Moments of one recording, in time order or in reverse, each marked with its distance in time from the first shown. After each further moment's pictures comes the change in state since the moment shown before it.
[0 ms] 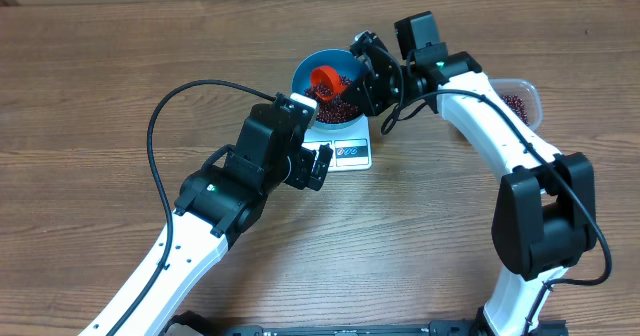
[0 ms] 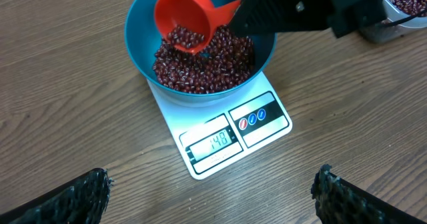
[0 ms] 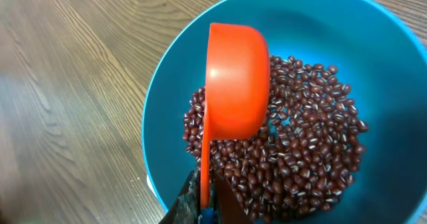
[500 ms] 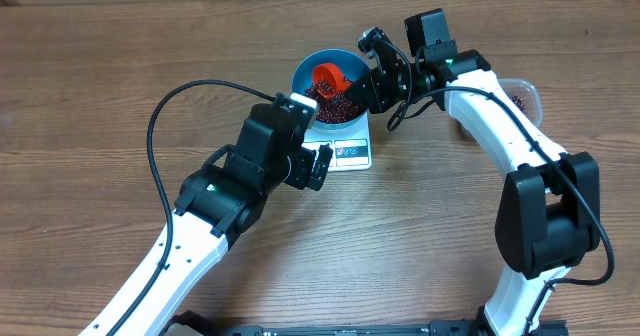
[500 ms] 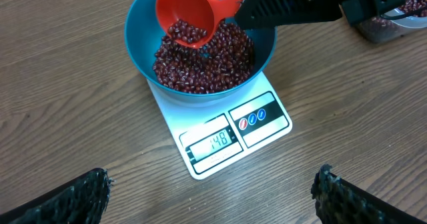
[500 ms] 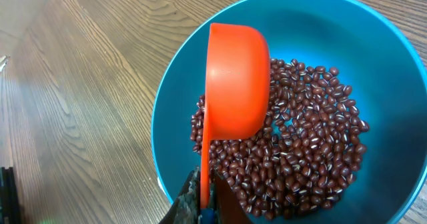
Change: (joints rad) left arm 0.000 0.000 0.000 0.000 0.000 0.000; right arm -0.025 0.000 0.000 0.000 -0.059 0.002
